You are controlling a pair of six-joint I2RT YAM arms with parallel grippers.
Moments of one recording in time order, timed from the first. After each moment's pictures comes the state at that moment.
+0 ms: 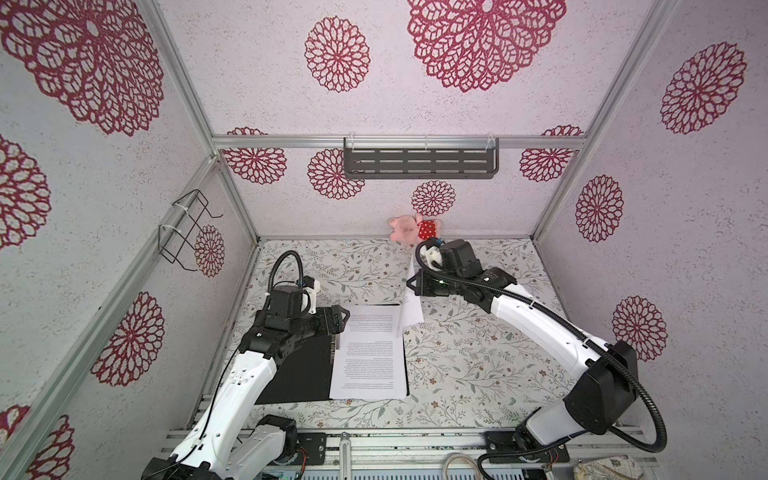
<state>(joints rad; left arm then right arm) -0.20 1.00 0.80 -0.56 0.29 -0.36 0.68 1.53 1.41 -0.52 -0.30 0.57</state>
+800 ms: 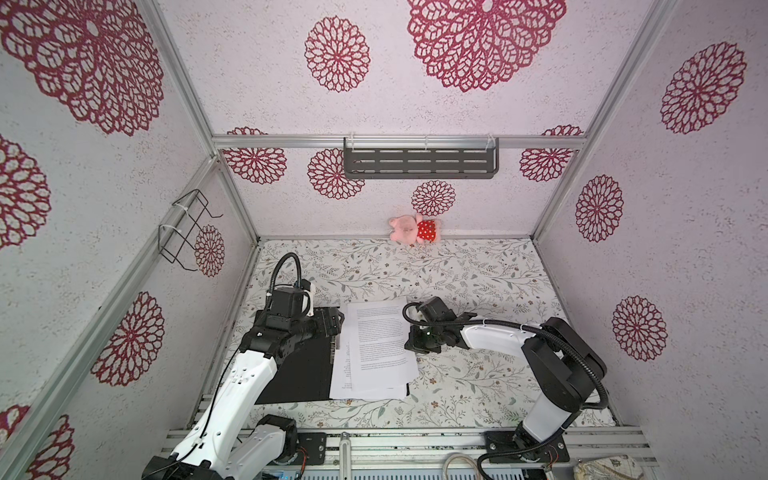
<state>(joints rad) -0.20 1.01 0.80 -0.61 0.22 -0.37 0.73 1.70 0.91 -0.21 -0.33 0.79</state>
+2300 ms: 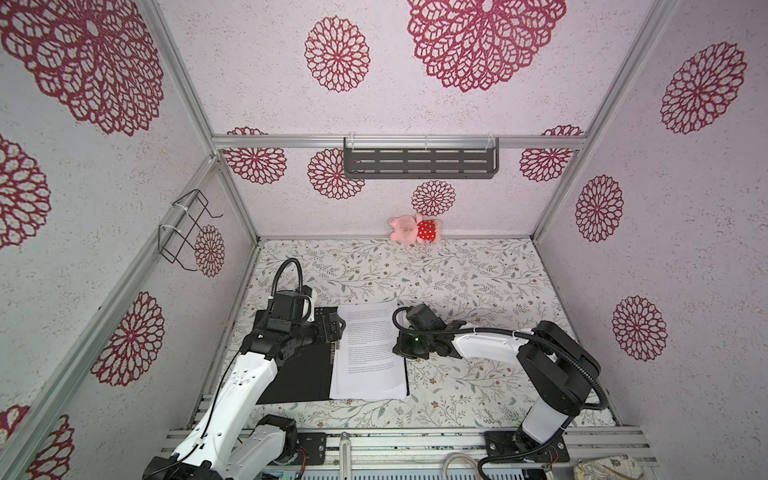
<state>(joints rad) -0.20 1.00 0.77 -0.65 0.26 -0.39 0.86 1.71 0.91 -0.13 -0.26 0.93</state>
